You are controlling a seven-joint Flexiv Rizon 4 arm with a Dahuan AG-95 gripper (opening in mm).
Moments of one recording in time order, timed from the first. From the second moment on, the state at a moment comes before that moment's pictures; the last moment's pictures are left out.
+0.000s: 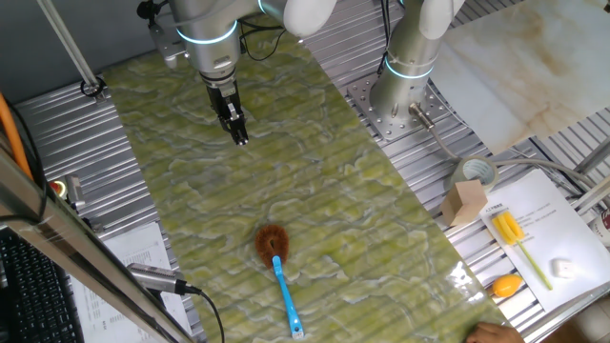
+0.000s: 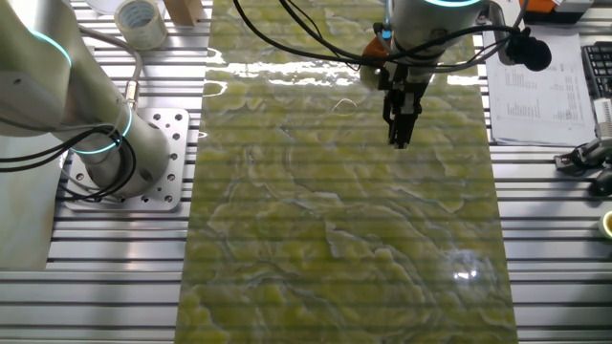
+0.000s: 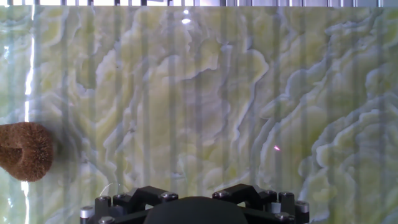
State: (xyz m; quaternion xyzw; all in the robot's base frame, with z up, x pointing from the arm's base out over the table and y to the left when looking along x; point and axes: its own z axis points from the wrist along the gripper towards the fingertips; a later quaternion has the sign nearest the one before) arm 0.500 0.000 0.170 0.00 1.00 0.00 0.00
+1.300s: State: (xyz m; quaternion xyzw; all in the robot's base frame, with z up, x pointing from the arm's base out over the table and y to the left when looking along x) arm 0.501 0.009 0.166 -0.21 0.98 0.03 -0.03
